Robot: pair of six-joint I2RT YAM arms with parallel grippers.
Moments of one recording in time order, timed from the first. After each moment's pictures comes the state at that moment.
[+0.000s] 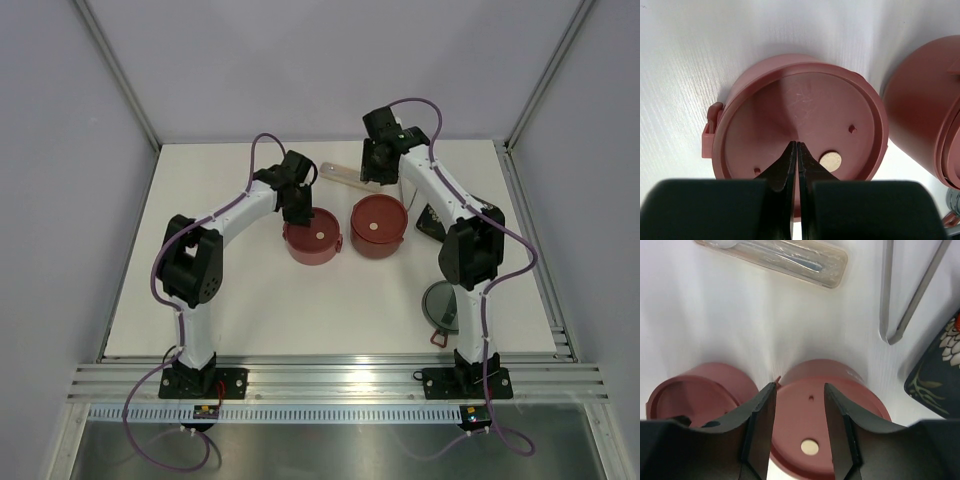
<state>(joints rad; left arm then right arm) -0.50 1.97 1.59 -0.68 0.03 -0.52 0.43 2.11 2.09 -0.94 0.18 0.44</state>
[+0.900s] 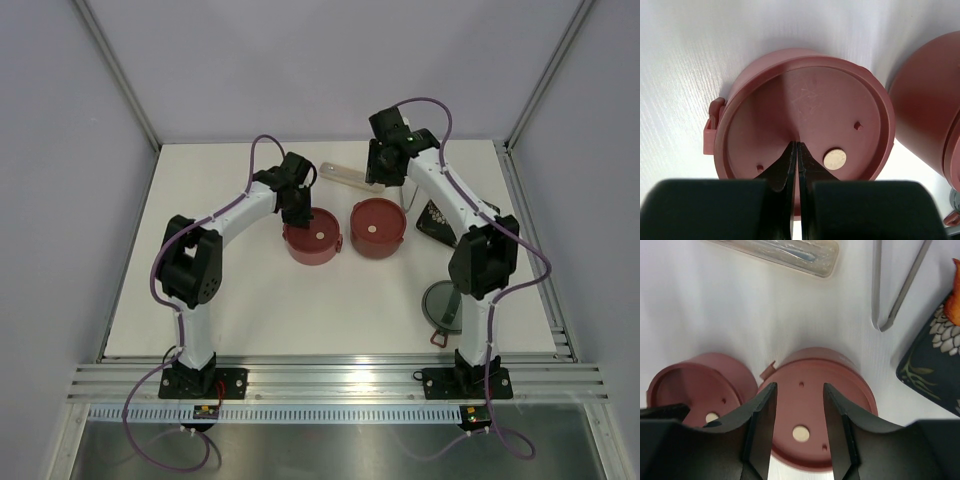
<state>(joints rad) -0.50 1.96 1.58 -0.69 0.03 -0.52 0.42 2.06 2.03 -0.94 0.19 0.45</state>
